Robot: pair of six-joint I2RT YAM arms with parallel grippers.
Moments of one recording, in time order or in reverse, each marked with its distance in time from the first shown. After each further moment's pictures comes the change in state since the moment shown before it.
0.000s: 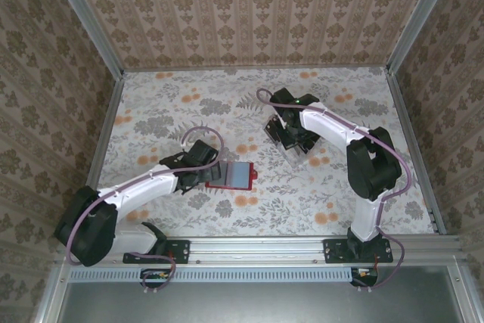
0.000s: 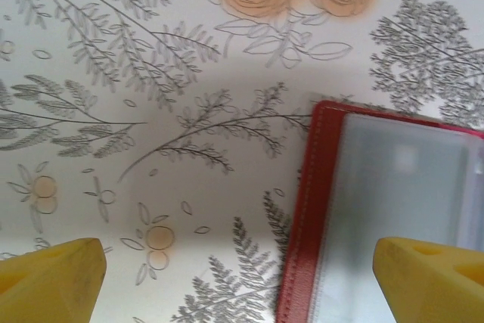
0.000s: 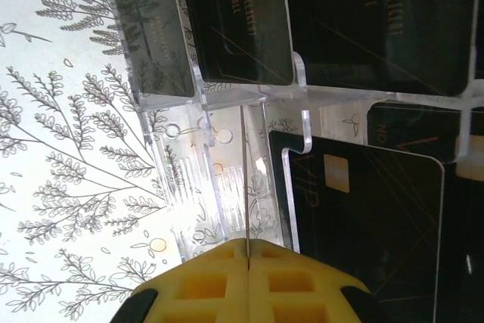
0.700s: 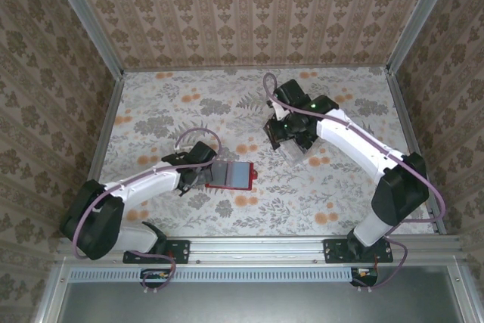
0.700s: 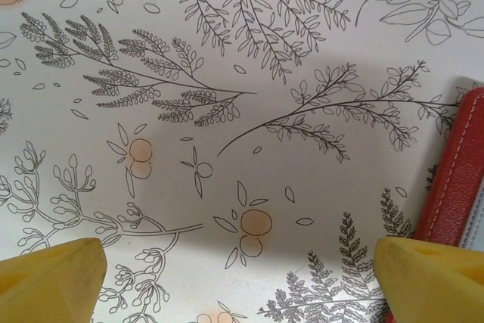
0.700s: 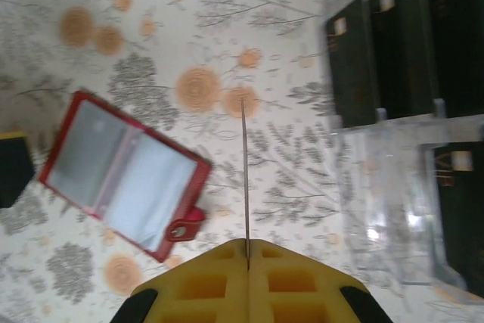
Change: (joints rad) left arm 0.019 0.052 0.001 -0.107 -0.090 -0.082; right arm 0.078 -0.262 -0.043 0.127 -0.296 0.156
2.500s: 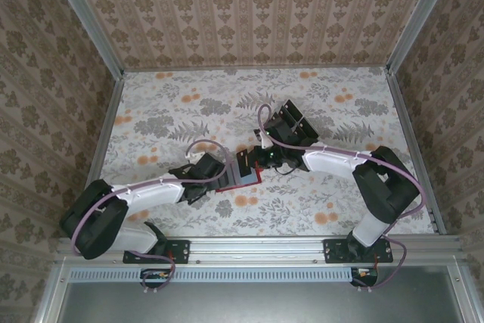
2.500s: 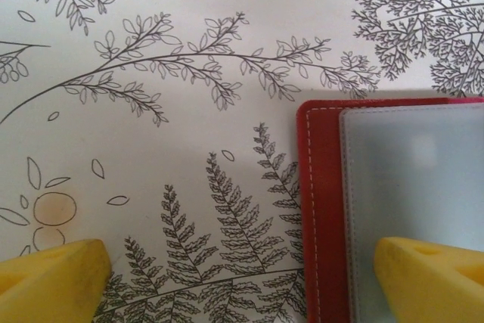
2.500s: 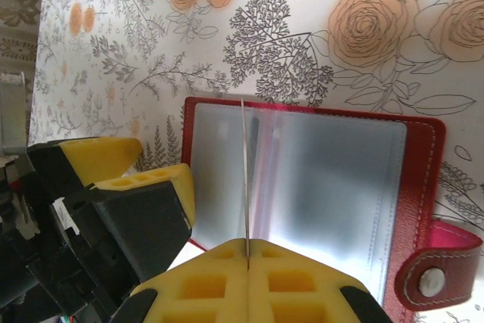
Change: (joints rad) left arm -0.116 -0.006 -0.142 0.341 0.104 -0.102; right arm 0.098 0.055 -0.502 0.798 -0.305 0.386
